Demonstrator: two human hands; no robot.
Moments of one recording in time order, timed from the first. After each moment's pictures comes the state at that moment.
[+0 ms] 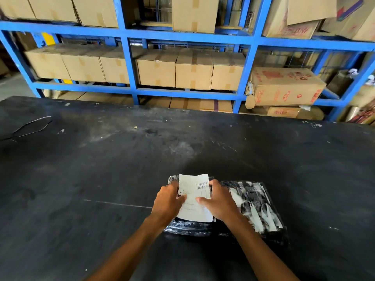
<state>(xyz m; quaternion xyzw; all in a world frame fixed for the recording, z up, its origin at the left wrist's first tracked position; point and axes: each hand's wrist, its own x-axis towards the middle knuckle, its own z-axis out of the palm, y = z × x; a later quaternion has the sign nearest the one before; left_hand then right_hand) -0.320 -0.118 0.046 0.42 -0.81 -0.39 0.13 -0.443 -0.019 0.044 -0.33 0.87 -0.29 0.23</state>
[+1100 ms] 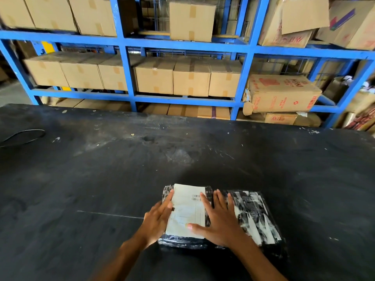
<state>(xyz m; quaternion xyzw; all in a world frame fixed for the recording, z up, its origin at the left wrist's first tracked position) -0.291 -0.137 -0.005 0.34 -0.84 -0.43 0.05 -0.449 0.005 0.025 -0.51 0.85 -0.06 0.15</state>
